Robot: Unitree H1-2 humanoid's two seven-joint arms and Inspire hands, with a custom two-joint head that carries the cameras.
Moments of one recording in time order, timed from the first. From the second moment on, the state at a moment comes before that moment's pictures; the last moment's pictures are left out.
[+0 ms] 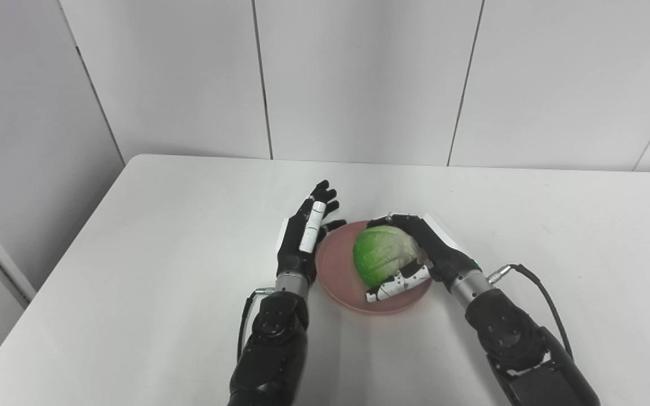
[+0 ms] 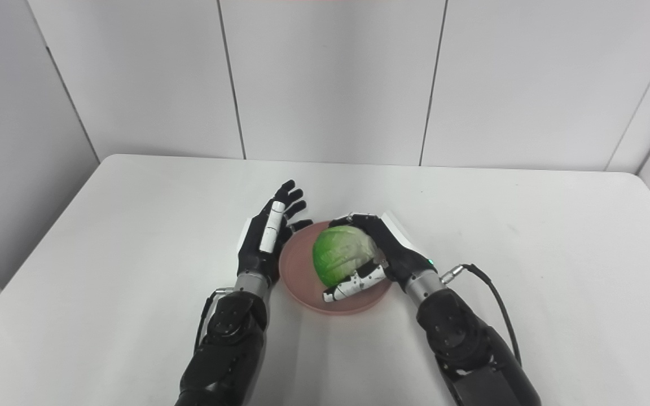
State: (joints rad) left arm -0.51 -0.13 0.07 0.67 -0.10 -0.23 0.03; right arm -0.50 -0.20 0.37 0.18 -0.38 0.09 0.10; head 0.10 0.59
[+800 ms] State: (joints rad) left arm -0.54 -0.16 0.06 0.72 -0.09 -0.26 0.04; right arm -0.55 -0.20 0.38 0.19 -0.65 0.02 0.06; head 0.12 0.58
